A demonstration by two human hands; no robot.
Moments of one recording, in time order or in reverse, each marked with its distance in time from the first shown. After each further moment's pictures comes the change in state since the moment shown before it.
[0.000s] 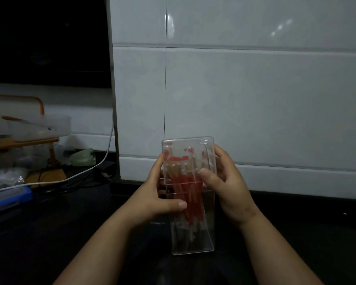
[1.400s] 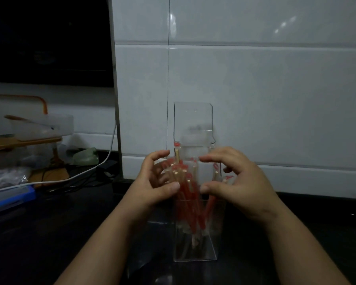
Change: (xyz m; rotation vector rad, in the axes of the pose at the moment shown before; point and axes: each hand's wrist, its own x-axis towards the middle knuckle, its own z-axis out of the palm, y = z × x) left_hand -0.003 0.009 -0.002 -0.282 0.074 0.128; right_hand -0.001 -0.038 -0.017 -0.536 -0.047 -0.157
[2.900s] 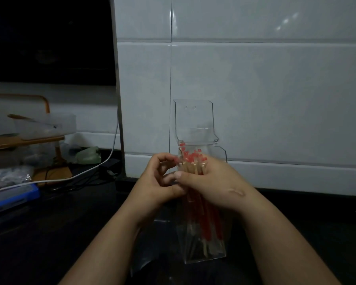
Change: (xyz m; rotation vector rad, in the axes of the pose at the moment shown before) left_hand 0.006 -0.007 0.001 -0.038 0.020 0.001; right_hand 0.021 -0.036 0.033 0.018 -0.271 0.332
